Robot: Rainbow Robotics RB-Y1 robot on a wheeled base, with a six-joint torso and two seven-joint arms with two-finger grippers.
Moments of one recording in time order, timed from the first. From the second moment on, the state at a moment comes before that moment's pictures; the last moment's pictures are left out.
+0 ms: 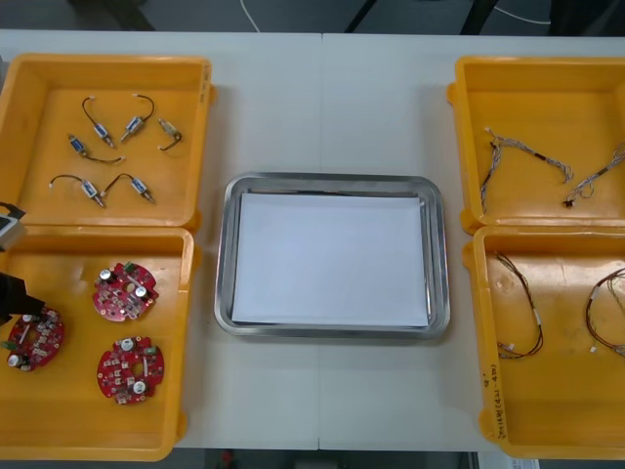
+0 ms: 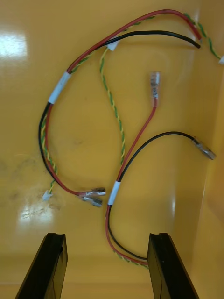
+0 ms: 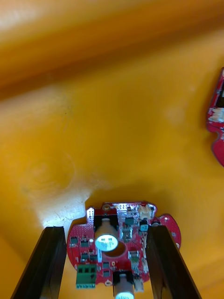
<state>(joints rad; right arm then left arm) 0.28 -0.84 -0.36 -1.92 -0.95 1.36 1.60 -0.01 1.07 0.04 -1.65 1.22 1.29 -1.84</state>
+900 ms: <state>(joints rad) 0.31 -0.82 -0.28 -1.82 -0.91 1.19 1.65 0.00 1.07 0.01 -1.61 1.21 1.25 -1.84</state>
